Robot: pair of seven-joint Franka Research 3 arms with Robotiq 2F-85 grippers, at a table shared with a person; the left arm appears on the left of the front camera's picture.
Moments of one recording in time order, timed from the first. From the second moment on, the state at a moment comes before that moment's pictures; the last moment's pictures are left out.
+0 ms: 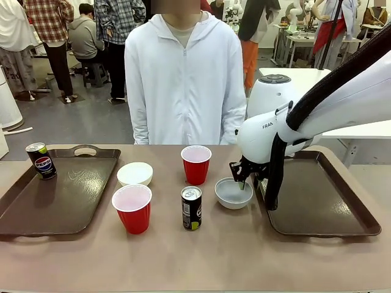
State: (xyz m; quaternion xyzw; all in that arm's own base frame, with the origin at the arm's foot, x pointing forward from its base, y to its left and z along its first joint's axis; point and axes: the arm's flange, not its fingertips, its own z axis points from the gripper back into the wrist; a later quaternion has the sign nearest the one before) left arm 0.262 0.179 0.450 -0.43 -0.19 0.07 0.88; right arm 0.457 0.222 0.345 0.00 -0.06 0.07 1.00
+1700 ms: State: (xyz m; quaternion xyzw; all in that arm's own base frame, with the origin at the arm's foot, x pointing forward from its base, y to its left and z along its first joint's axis) left arm 0.262 0.179 0.449 -0.43 -0.19 0.07 0.88; right arm 0.381 0.018 0.440 0.01 -0.09 -0.07 0.99
